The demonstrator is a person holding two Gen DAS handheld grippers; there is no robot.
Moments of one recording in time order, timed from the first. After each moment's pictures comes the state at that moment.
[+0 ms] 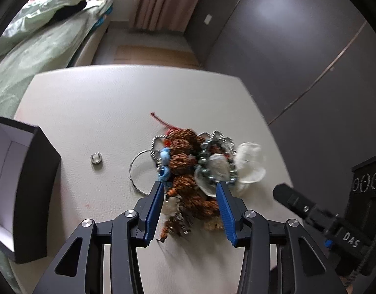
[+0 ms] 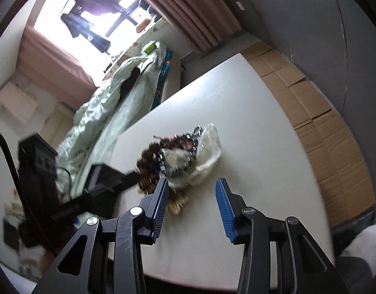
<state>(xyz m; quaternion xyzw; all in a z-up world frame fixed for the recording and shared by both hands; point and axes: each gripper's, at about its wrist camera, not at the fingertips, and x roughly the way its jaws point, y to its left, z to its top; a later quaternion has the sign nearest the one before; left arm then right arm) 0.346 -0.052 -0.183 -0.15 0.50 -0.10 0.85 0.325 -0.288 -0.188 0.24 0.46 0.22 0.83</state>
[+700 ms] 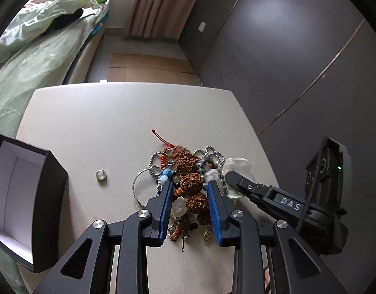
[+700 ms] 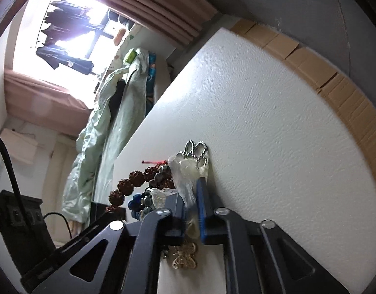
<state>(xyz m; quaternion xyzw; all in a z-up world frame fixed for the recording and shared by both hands) 0.345 -0.046 -0.152 -0.15 0.48 -0.12 0.86 0.372 -0.271 -0.233 0.34 0.48 0.21 0.78</state>
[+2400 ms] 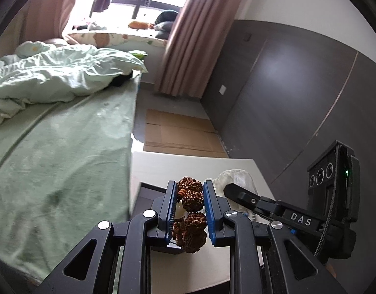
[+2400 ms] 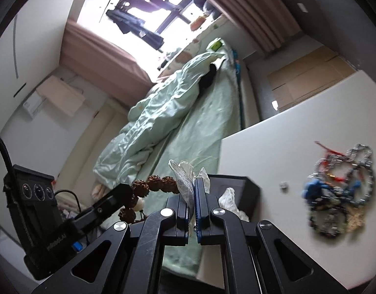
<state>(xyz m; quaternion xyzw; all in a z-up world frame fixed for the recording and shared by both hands) 0.244 0.116 -0.032 -0.16 0.34 -0.05 0.93 0.317 -0.090 -0.101 0.26 0.41 0.37 0.79</state>
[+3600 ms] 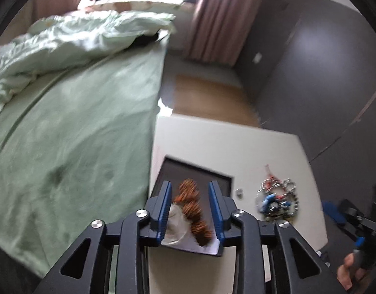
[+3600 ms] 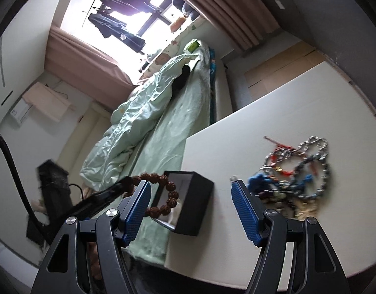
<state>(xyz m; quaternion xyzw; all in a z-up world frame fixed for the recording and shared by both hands) 0.305 0.120 -0.107 -0.15 0.45 0.03 0.88 0.312 -0.186 -0.122 0.26 0.42 0.32 0.81</state>
